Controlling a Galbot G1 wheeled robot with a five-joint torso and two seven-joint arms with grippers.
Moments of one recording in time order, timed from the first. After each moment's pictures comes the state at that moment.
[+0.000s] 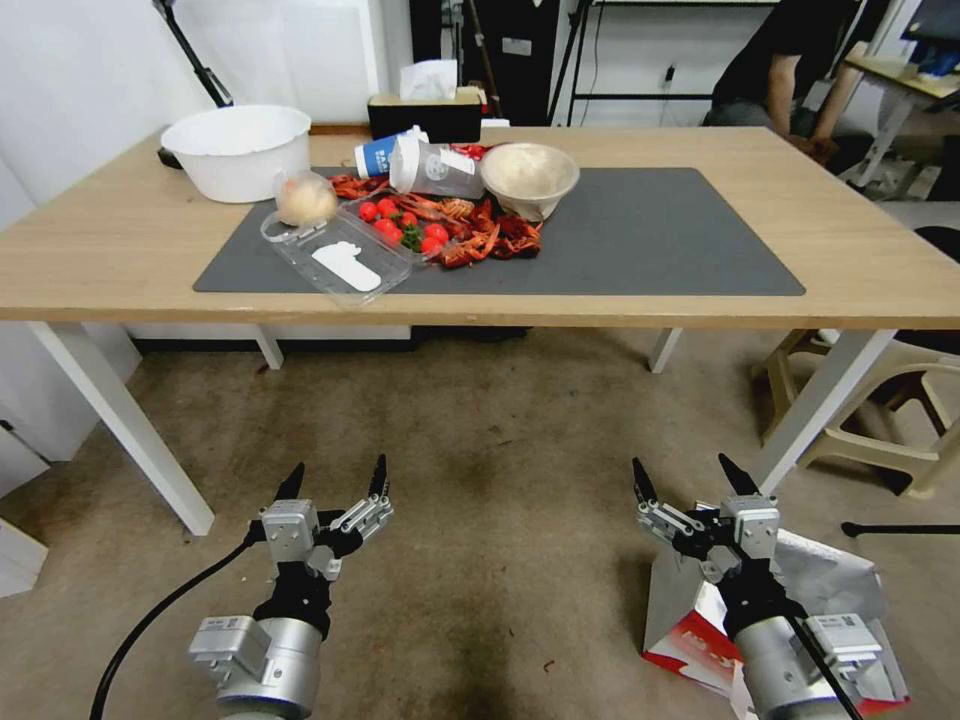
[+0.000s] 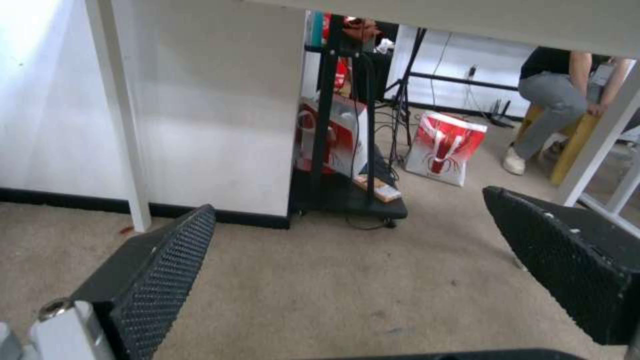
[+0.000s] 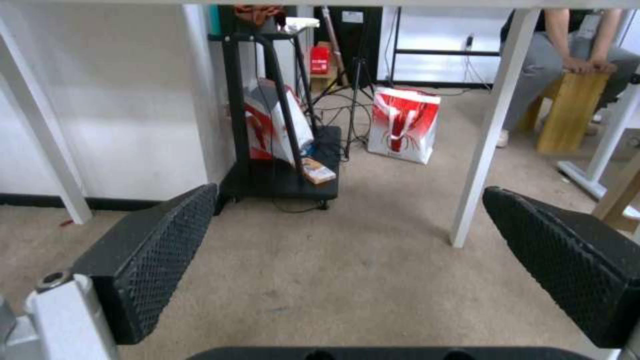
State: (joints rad) left arm 1.88 -1.49 -0.43 -2.38 -0.20 0.05 -0.09; right arm -1.88 1.56 0.64 2.39 0.07 -0.09 -0.15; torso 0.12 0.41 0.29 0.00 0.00
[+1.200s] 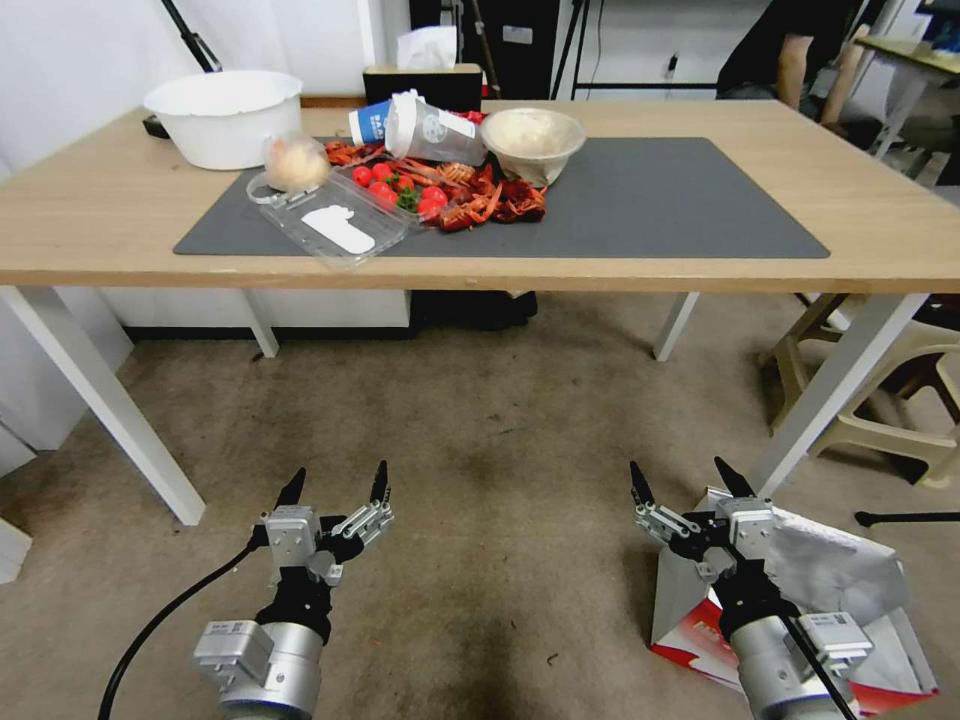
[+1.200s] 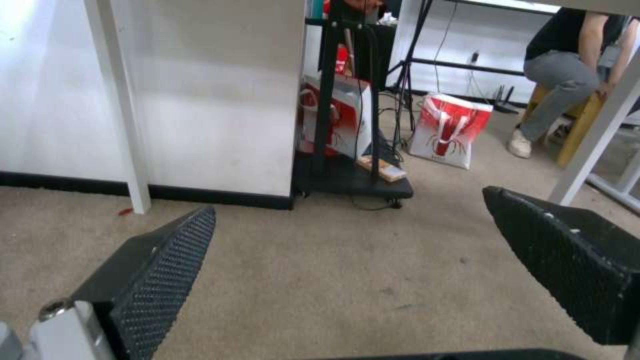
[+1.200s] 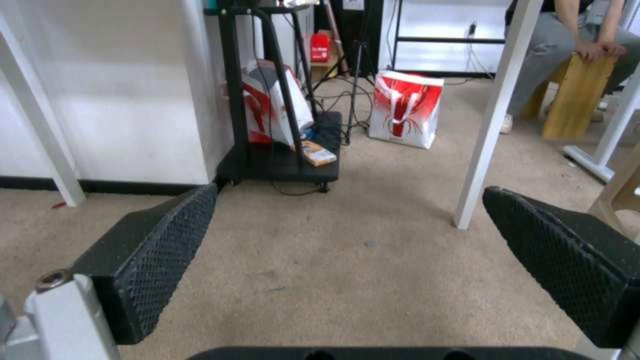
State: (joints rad) left arm 1.89 -1.49 -0.44 -2.36 -0.19 0.04 -0.09; right arm -1.86 1.55 0.64 2.37 0.07 -0.10 -0.15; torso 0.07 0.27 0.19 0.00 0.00
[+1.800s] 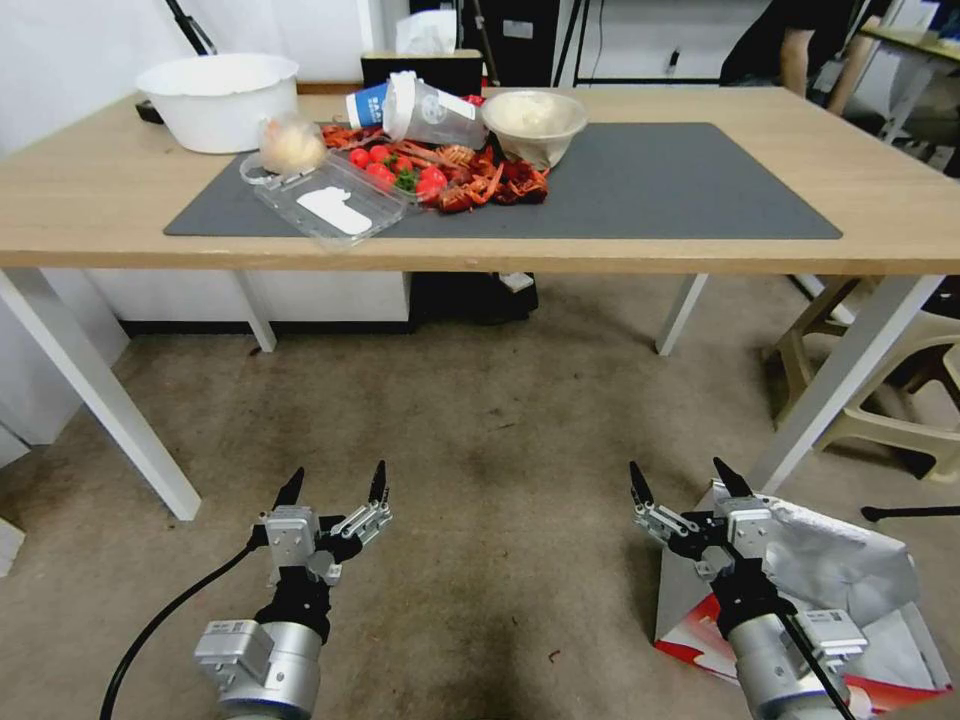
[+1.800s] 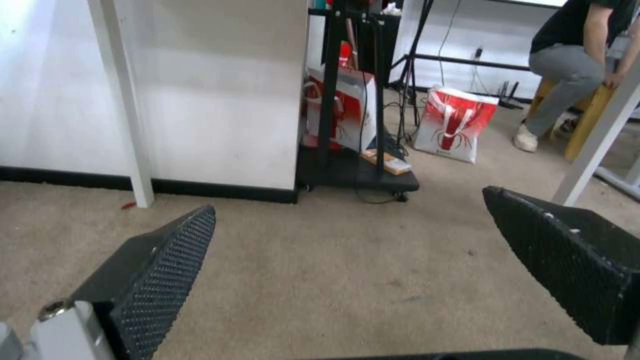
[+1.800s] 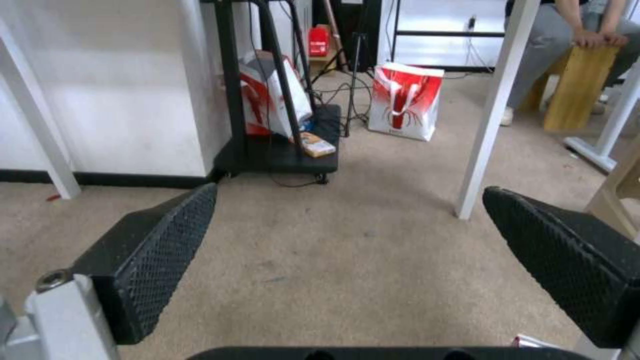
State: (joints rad) left arm 1.88 -1.48 -0.44 -2.35 -0.18 0.03 -0.09; right arm -1.86 1.55 0.64 2.36 0.07 -0.09 -0.15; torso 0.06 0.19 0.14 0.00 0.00
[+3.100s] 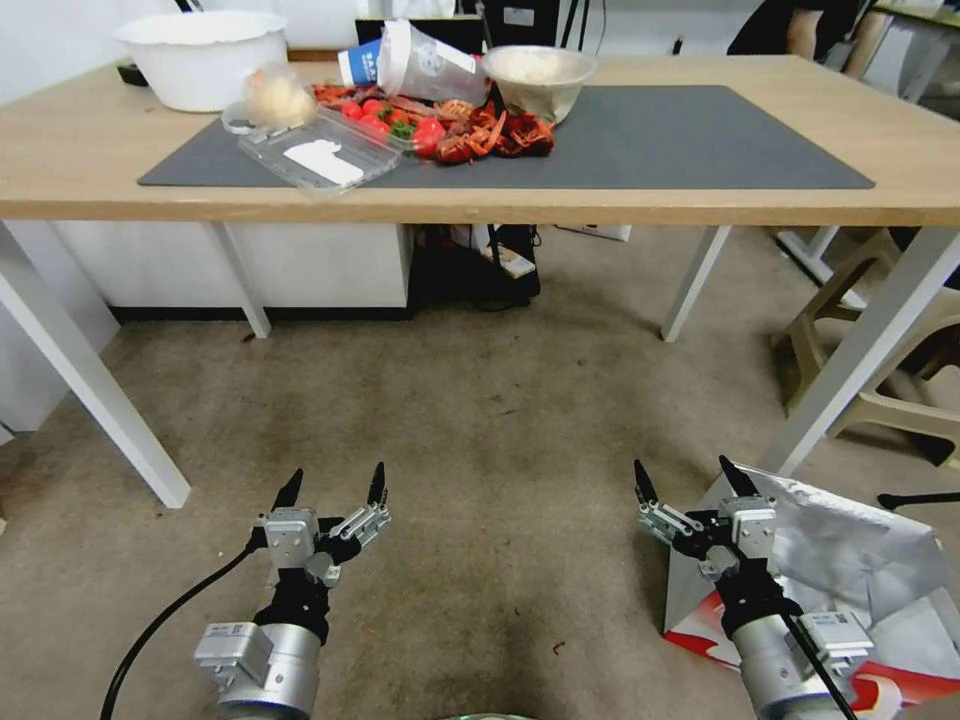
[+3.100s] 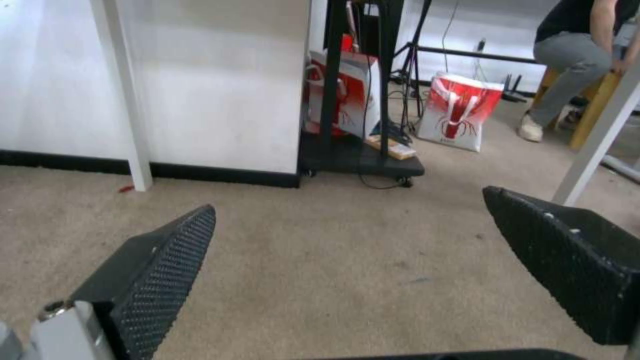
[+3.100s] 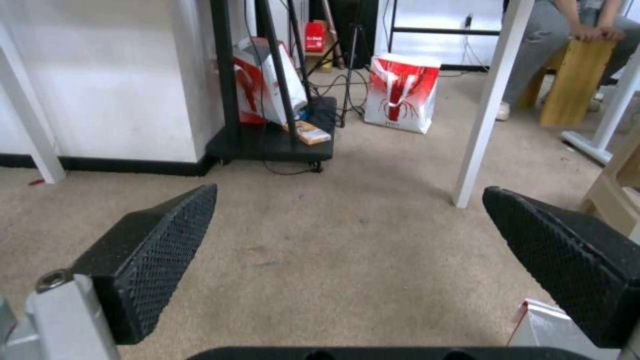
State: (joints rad) left arm 1.88 -1.48 -0.45 -2.34 -0.19 0.02 -0.08; right arm -1.86 1.55 0.65 2.37 0.06 -0.09 -0.15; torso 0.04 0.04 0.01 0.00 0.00
